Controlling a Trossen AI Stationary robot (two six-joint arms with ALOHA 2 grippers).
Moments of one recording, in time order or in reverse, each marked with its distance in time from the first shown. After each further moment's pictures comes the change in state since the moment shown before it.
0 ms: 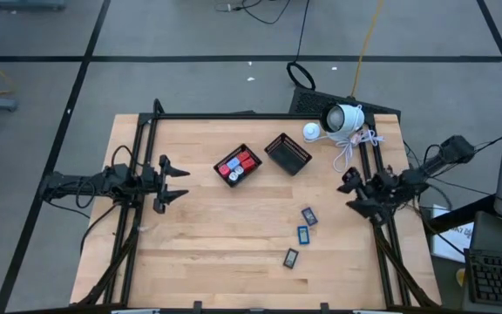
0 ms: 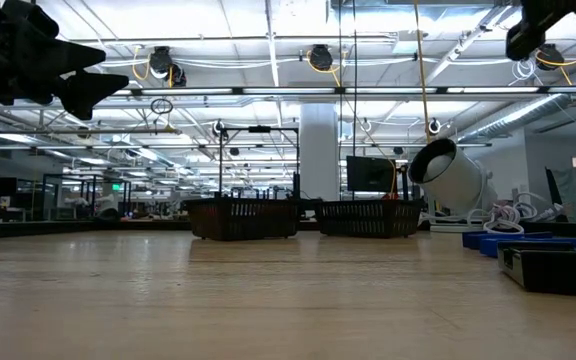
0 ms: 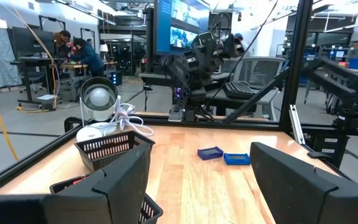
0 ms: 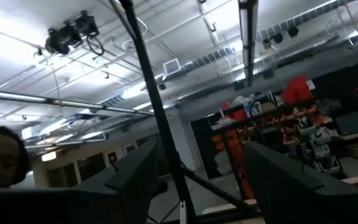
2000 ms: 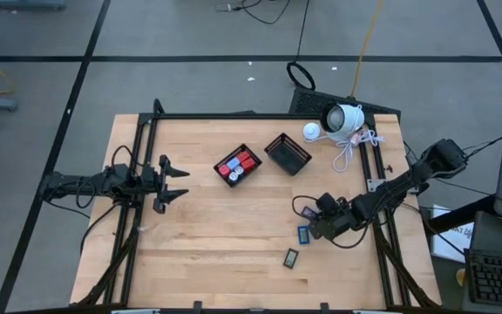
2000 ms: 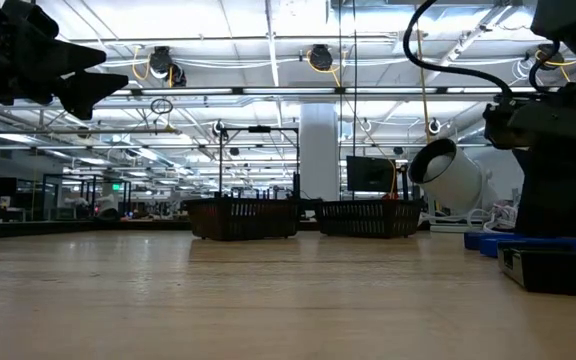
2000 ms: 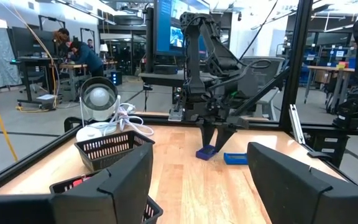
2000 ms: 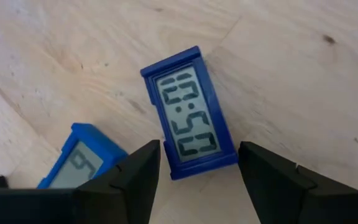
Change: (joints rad) left arm 0.000 0.000 0.000 0.000 0.001 0.000; right arm -0.065 1.003 0.471 -1.316 0.076 1.177
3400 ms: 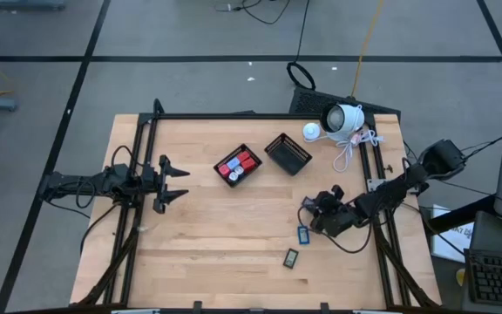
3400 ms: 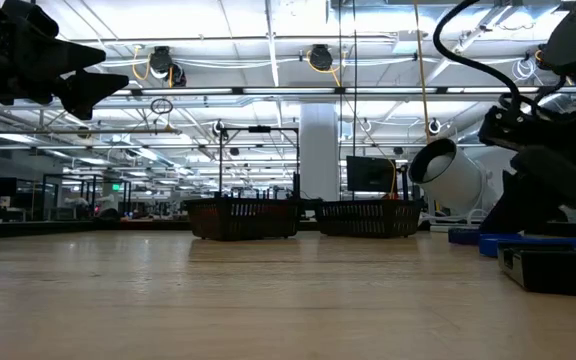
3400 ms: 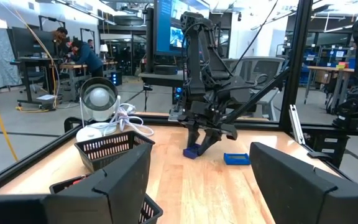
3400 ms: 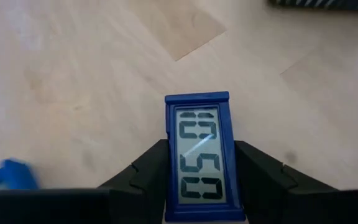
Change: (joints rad) left arm 0.000 0.000 0.000 0.000 0.000 0.000; right arm -0.002 0.006 -0.147 0.337 0.264 -0.388
